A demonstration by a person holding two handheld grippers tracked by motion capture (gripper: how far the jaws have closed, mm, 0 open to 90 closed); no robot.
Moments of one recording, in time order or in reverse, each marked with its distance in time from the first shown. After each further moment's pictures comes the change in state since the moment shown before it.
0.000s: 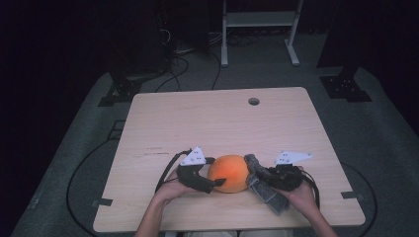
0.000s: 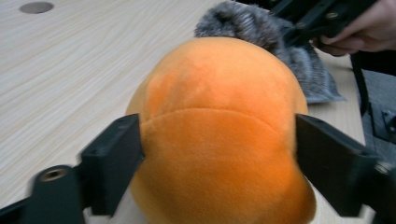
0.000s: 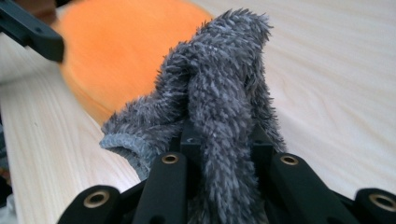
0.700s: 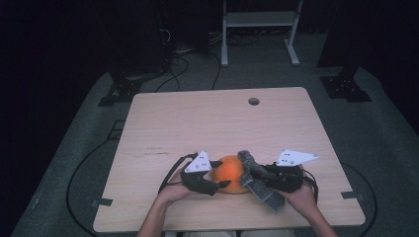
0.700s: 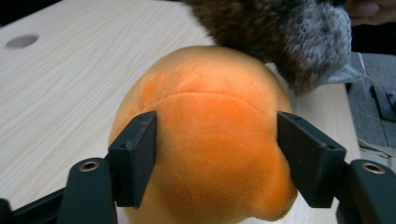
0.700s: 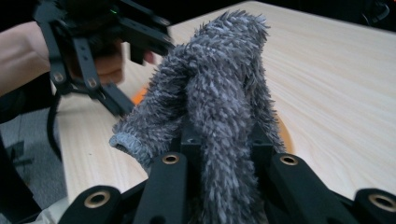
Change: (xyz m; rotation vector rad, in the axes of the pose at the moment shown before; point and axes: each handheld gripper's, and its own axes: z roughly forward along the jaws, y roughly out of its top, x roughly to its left) left arm -0.020 0.009 0.007 -0.016 -0.017 0.138; right arm 0.033 0.029 -0.020 -0.140 0.081 -0.122
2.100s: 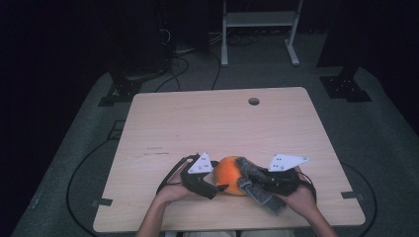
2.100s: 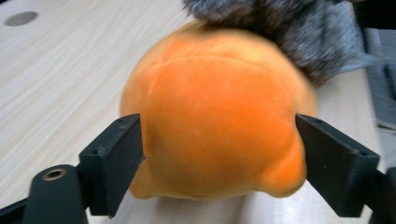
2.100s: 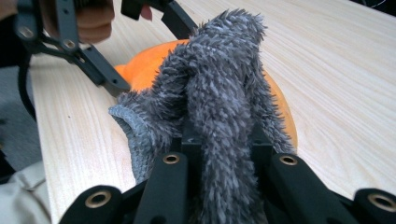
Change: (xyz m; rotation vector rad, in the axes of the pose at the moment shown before) left arm 0.006 -0.005 -0.003 0.072 -0.001 -0.017; right arm 0.004 -0.007 0.009 0.119 -0.052 -0.090
